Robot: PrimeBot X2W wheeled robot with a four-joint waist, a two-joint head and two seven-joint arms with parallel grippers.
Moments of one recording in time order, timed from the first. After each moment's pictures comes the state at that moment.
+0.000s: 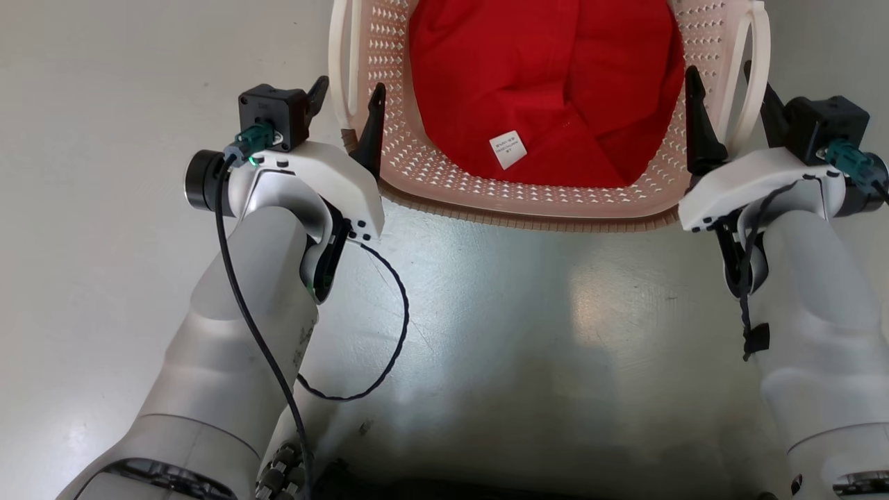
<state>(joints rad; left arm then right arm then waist) -0.94 0.01 -0.36 0.95 -0.39 -0.03 -0.26 -0.83 -0.08 -0.12 0.83 -0.03 0.13 -0.26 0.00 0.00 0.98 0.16</state>
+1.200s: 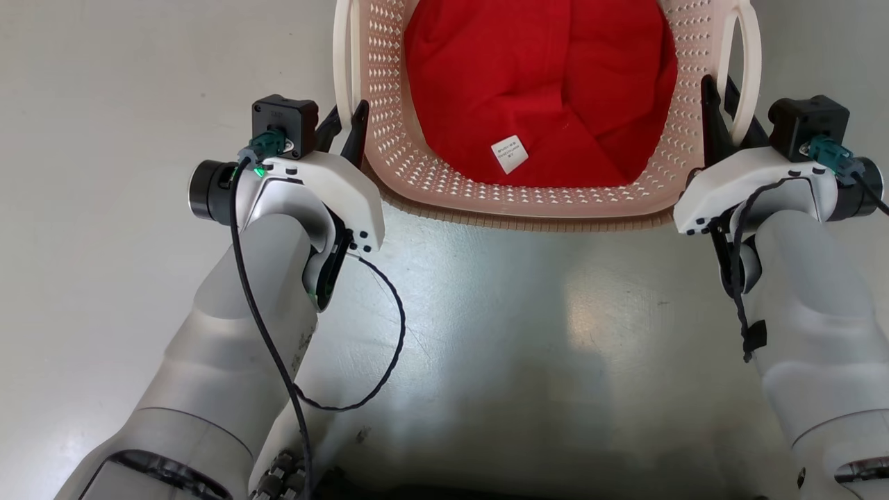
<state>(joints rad) -0.98 0.03 -0.53 1.03 -0.51 -0.02 -0.26 -0.88 -0.09 -0.05 0.95 0.01 0.11 -0.26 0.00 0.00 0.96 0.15</state>
